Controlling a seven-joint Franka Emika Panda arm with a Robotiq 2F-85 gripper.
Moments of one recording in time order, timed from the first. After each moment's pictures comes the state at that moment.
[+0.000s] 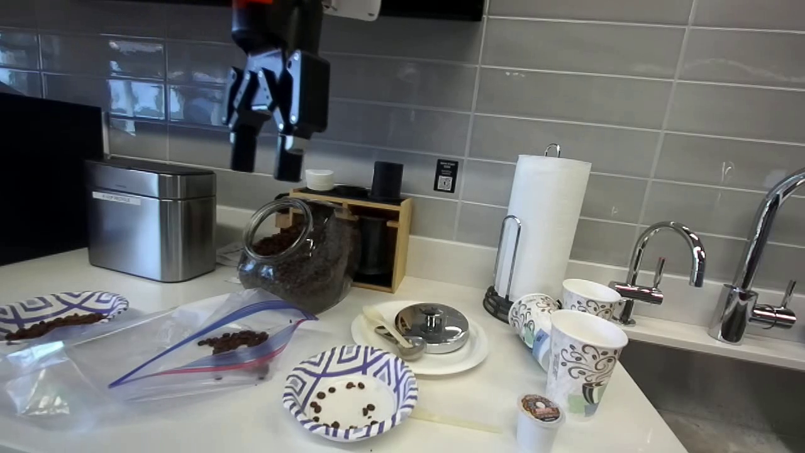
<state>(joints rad) 0.00 -0.22 0.04 -2.14 -0.02 1.85 0.21</state>
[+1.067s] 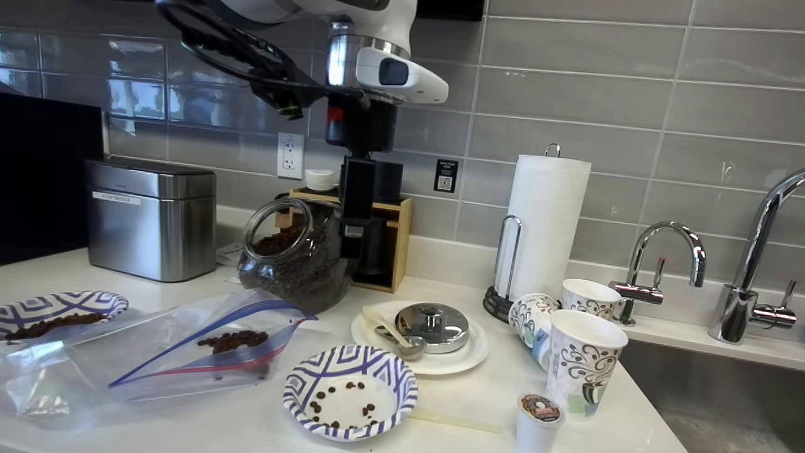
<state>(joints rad) -0.04 0.04 0.01 -2.04 -0.02 2.08 0.76</state>
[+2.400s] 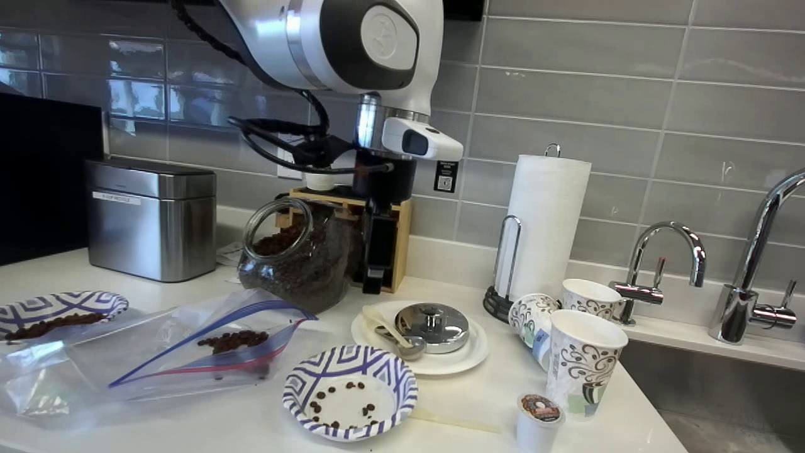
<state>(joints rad) -0.04 0.23 0.00 -1.95 0.07 2.22 0.73</state>
